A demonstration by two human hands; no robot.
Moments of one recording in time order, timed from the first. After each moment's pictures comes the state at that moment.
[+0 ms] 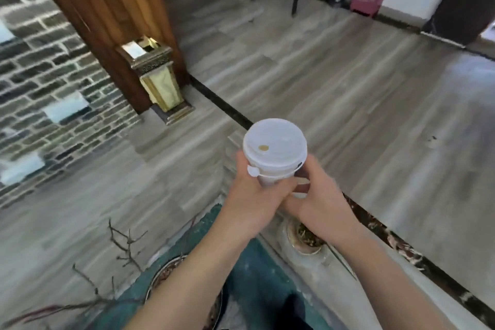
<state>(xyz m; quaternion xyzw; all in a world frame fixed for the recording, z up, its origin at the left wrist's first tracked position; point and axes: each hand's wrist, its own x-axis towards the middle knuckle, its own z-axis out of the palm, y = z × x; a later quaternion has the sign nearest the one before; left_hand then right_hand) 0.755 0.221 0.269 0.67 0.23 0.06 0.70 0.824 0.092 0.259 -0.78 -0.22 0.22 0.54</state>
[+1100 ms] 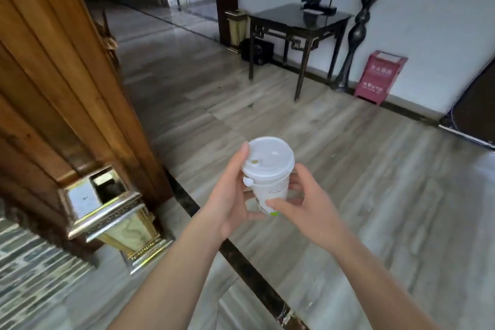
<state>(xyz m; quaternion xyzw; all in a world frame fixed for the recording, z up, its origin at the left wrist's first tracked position) 1.486 0.715 0.304 0.53 0.24 -0.02 0.81 1.556 0.553 0.272 -0.77 -0.26 0.17 0.55</state>
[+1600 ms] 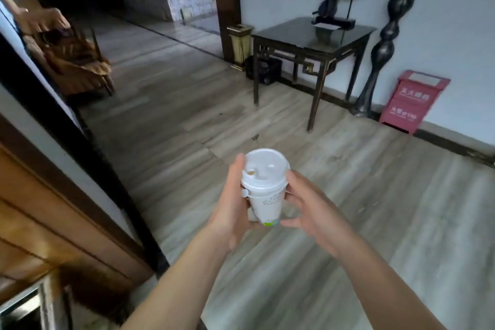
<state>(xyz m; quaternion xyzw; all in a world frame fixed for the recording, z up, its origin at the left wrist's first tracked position) 1.962 0.906 0.288 0.56 0.27 0.00 0.78 2.039 0.762 0.268 -0.64 -0.17 0.35 0.66</state>
